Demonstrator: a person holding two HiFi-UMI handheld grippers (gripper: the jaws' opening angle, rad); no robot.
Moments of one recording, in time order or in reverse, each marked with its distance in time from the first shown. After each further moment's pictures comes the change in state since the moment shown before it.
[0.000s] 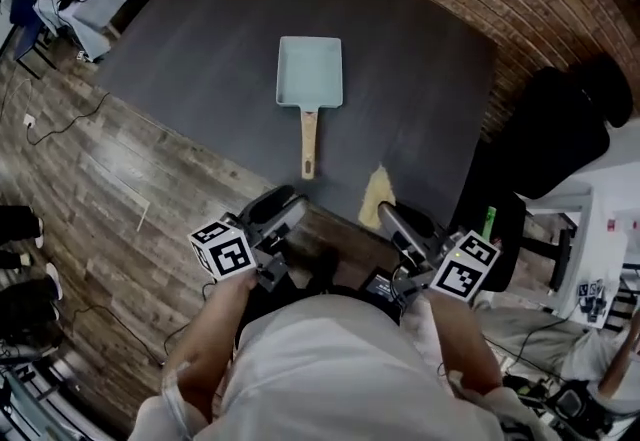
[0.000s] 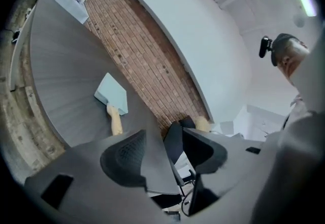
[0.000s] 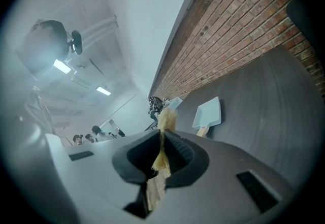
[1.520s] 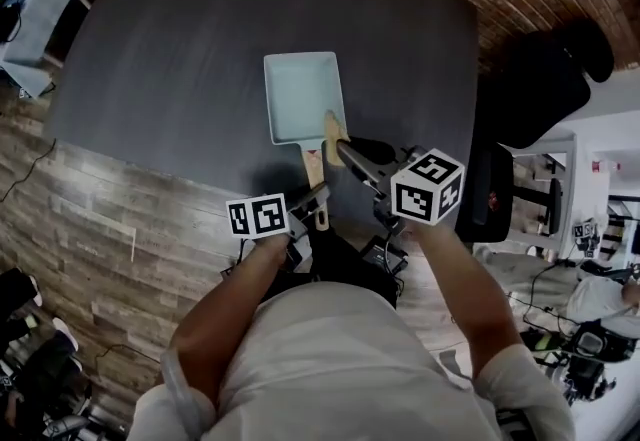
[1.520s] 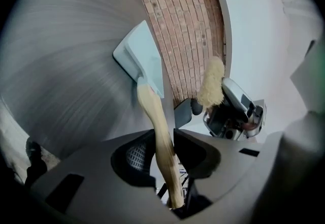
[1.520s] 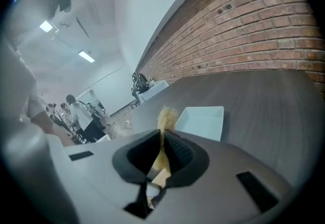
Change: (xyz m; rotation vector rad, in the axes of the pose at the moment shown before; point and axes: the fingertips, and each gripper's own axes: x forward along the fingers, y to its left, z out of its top) left arm 0.068 0.111 -0.046 -0.366 0.426 0.013; right arm 0.172 -0.078 0.007 -0.201 0.241 -0.223
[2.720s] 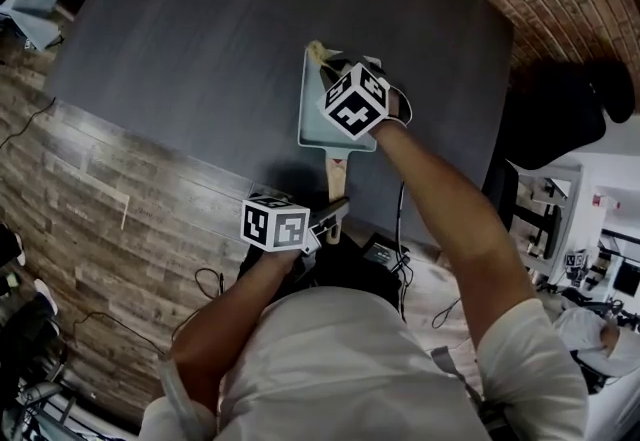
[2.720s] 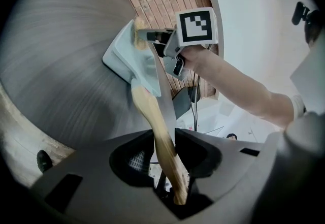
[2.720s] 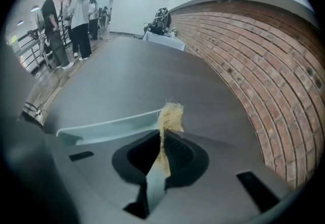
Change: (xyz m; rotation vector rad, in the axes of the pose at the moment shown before) left arm -0.016 -0.002 -0.022 0.140 0.105 0.006; right arm 0.184 -0.091 0.013 -0.825 0.496 -0.312
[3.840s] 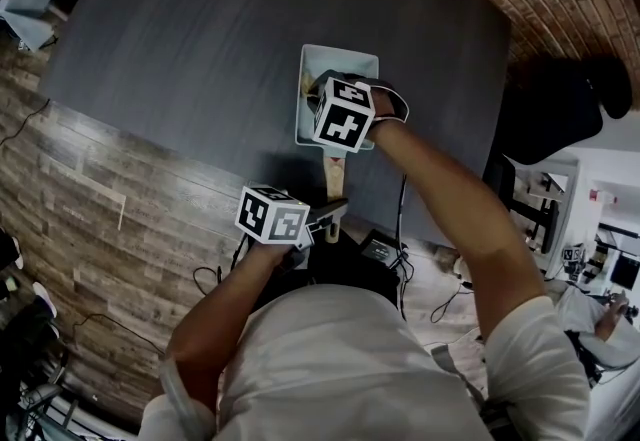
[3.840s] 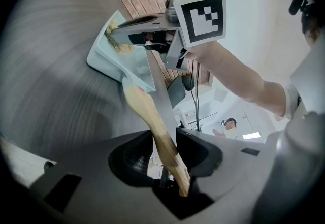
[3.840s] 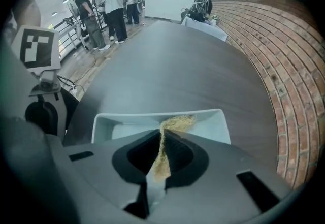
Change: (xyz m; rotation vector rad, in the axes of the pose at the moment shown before) left arm 0.001 -0.003 -0.003 0.099 0.138 -0.048; right arm -0.005 0.073 -0.013 -0.278 0.140 0.317
